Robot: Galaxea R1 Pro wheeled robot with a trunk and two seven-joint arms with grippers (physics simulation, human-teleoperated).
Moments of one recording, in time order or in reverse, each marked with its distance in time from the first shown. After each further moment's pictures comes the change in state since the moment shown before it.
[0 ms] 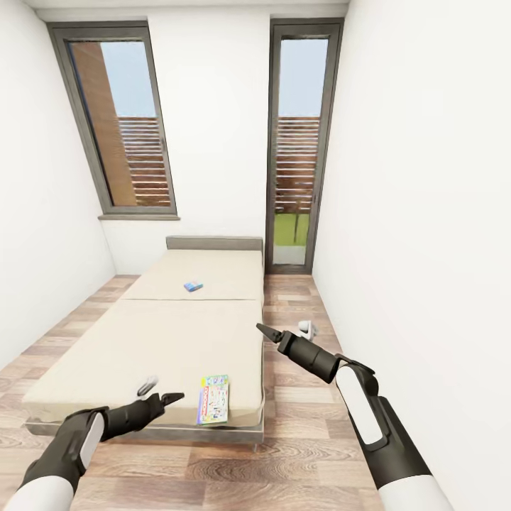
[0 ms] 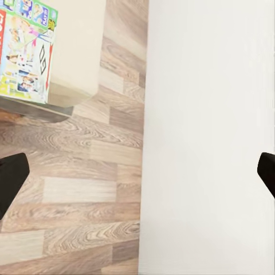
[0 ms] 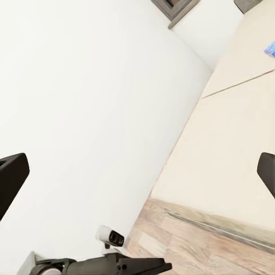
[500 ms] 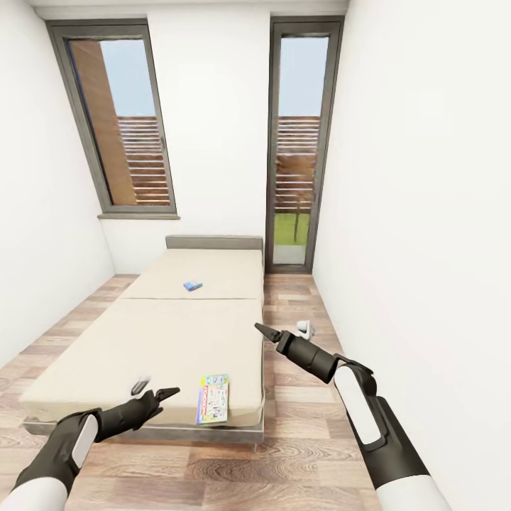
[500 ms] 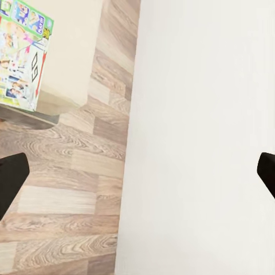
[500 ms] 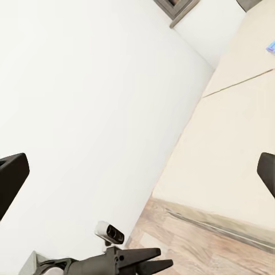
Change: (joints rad) left arm -0.002 0.020 0.024 0.024 0.100 0.019 -0.002; right arm 0.000 0.010 -0.001 -0.001 -0.001 0.003 0.000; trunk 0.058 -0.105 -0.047
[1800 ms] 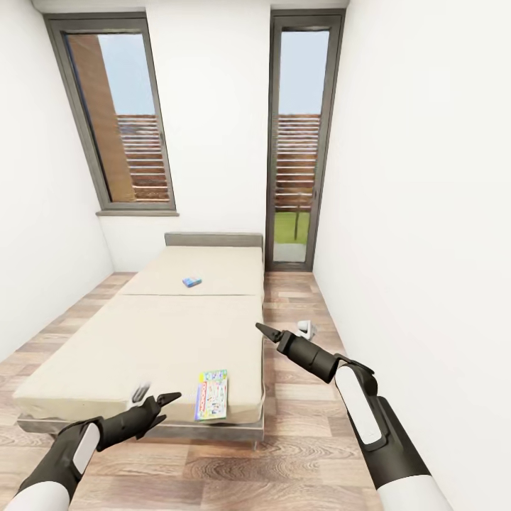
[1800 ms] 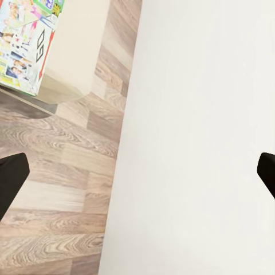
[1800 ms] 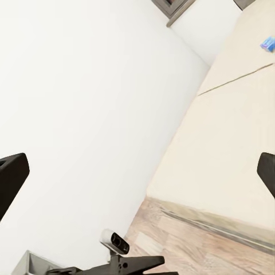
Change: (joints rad) left arm 0.000 -0.008 0.040 0.072 0.023 -0.003 -0.005; right arm 0.000 -0.004 -0.001 0.000 -0.001 -0.002 0.002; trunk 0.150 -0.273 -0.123
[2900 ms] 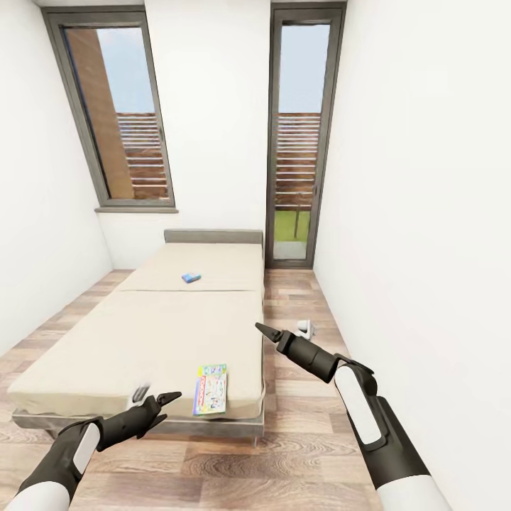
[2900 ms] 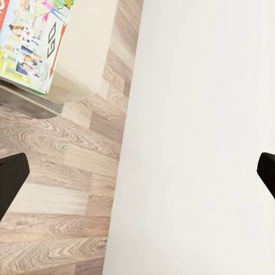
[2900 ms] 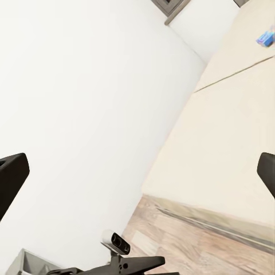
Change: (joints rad) left arm 0.000 -0.002 0.003 0.000 -0.001 0.000 -0.012; right arm 0.000 0.002 0.000 0.000 0.000 -0.002 0.001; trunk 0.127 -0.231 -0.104
